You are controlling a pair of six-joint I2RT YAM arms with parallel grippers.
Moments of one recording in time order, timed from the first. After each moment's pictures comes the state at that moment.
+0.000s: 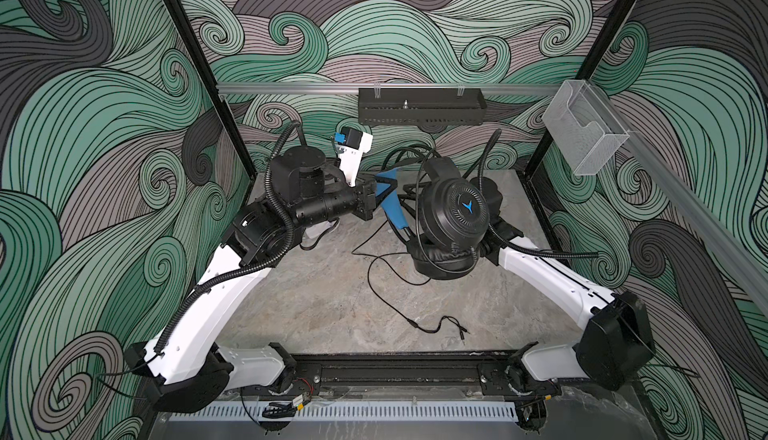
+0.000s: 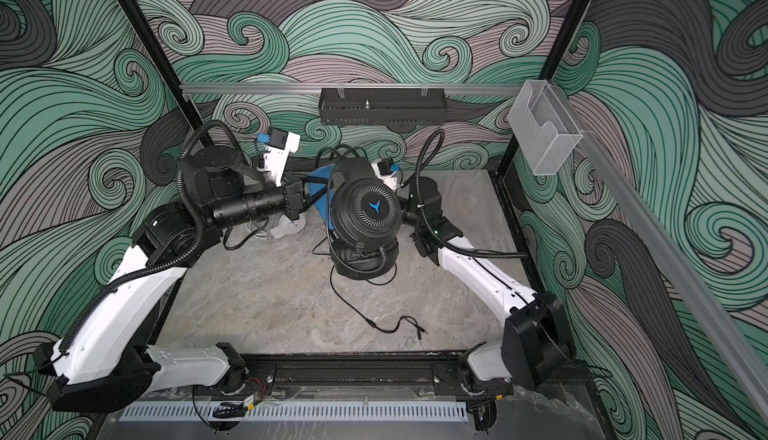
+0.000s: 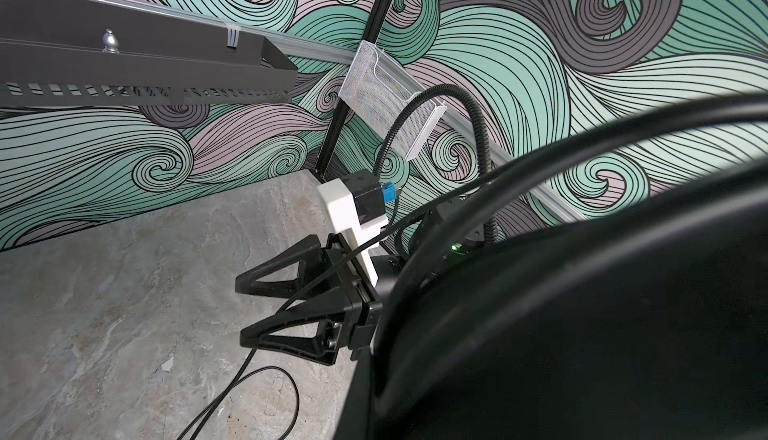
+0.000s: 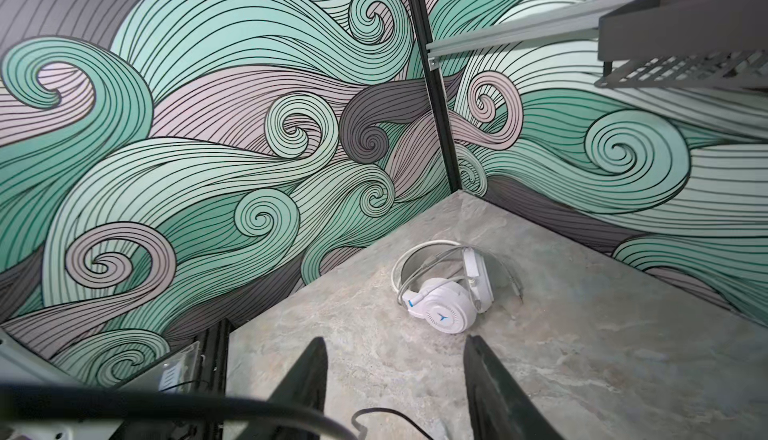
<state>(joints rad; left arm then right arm) -0.70 1.27 1.78 -0.72 0.27 -0.40 0.52 1.42 1.09 0.30 -0.61 0.26</state>
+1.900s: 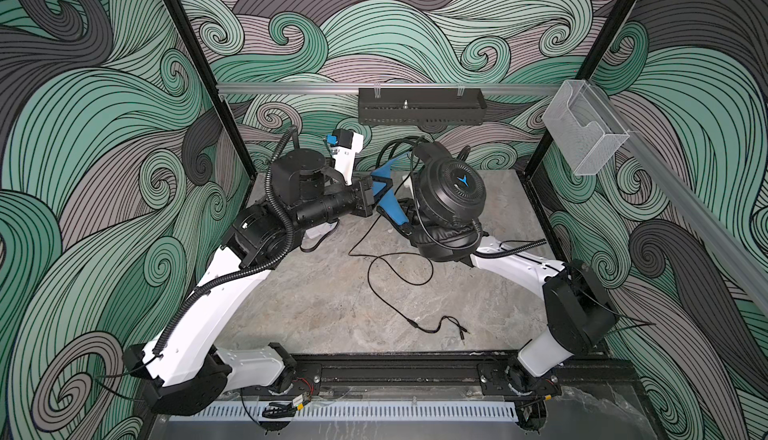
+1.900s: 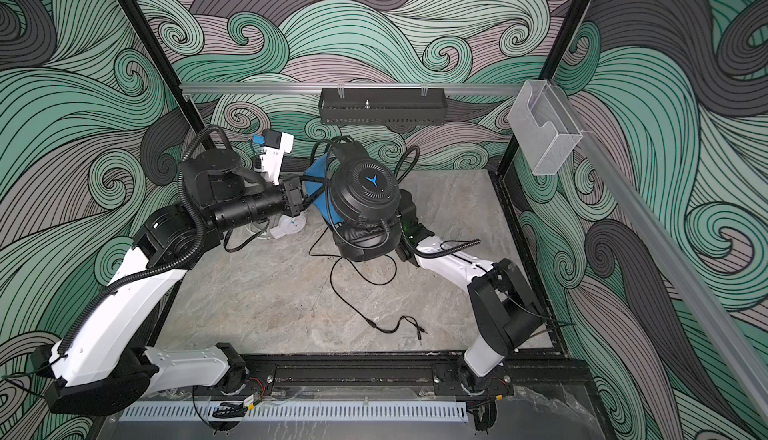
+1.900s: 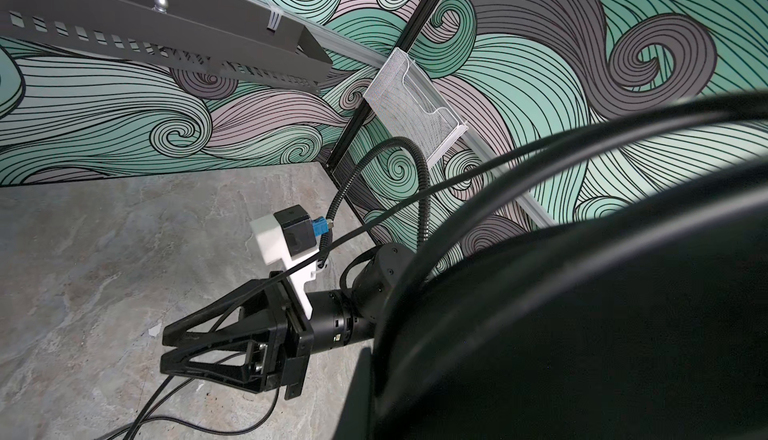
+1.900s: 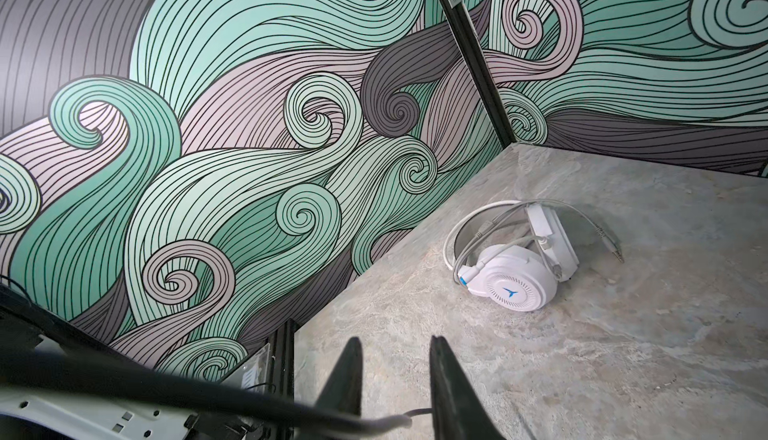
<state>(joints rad) -0.70 1.25 1.74 -0.72 0.21 -0.55 0.60 1.62 1.05 0.55 -0.64 0.51</state>
